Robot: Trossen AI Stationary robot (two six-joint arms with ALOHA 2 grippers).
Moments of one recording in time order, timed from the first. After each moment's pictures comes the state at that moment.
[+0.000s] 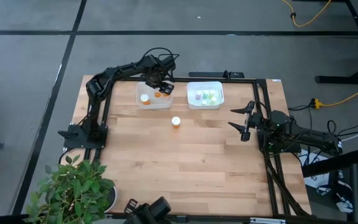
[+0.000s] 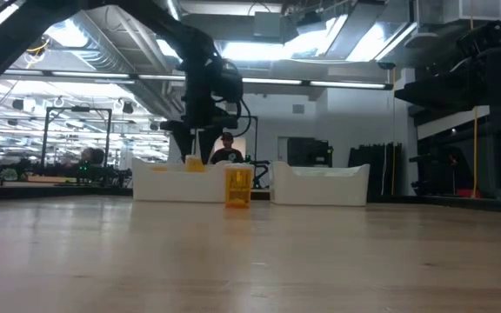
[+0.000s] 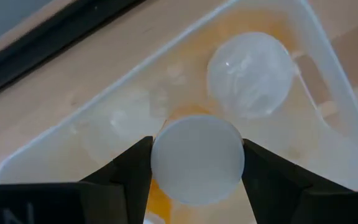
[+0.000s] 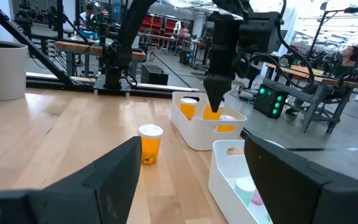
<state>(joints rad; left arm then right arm) 0.66 2.03 1.70 -1.13 -0.09 -0.44 -0.23 0.02 0.01 0.03 0.01 -0.16</state>
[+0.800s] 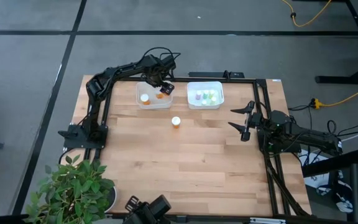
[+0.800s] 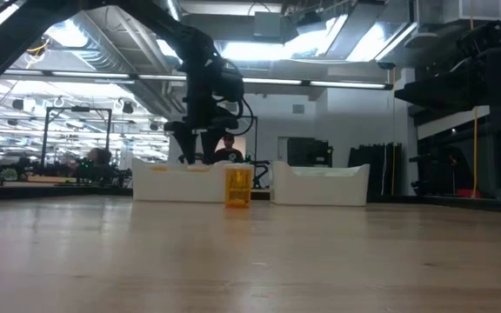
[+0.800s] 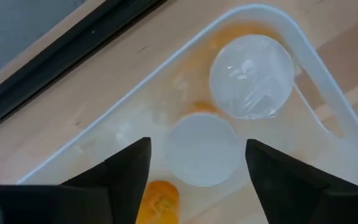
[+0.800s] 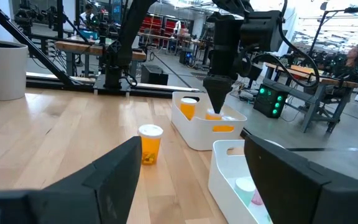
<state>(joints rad) 0.67 2.03 1.70 -1.10 -0.10 -0.36 -0.23 0.02 0.01 0.03 0.01 -0.16</state>
